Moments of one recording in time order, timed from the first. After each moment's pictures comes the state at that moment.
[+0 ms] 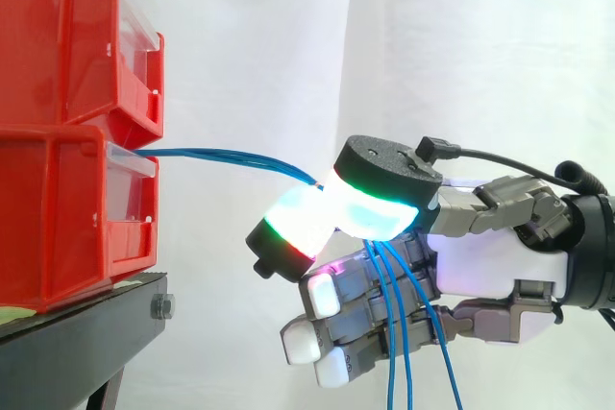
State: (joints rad) arm 0.12 -2.29 -1.30 -2.60 -1.31 -0.13
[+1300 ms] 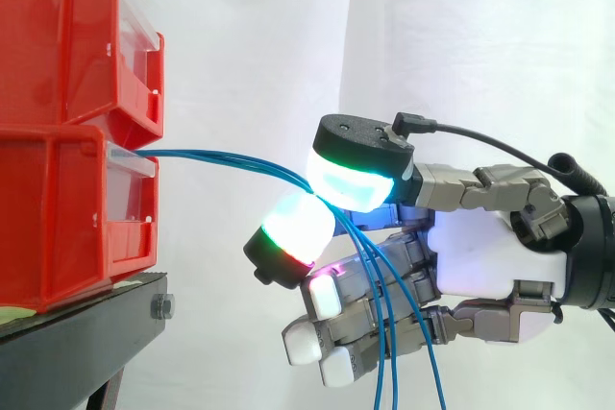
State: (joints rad) arm 0.12 -2.29 -1.30 -2.60 -1.31 -0.13
